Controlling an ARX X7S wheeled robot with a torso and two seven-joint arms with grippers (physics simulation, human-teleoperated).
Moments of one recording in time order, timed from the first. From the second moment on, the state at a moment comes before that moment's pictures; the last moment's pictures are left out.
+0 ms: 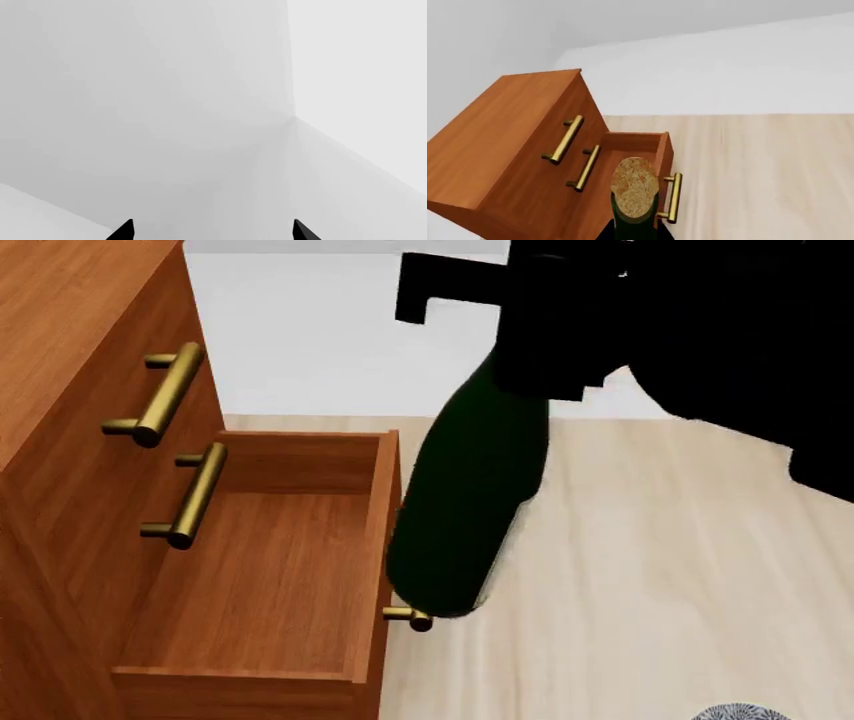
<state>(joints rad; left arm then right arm) -0.56 -0.24 -1.01 0.67 -0.85 -0.65 -0.48 1.76 0.75 -0.72 -0.06 2.68 0.88 1.45</state>
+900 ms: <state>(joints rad) -0.57 -0.26 -0.99 0.65 -0.86 -0.64 -0.50 1.98 0.27 -0.93 0.86 2.20 1.21 0.78</state>
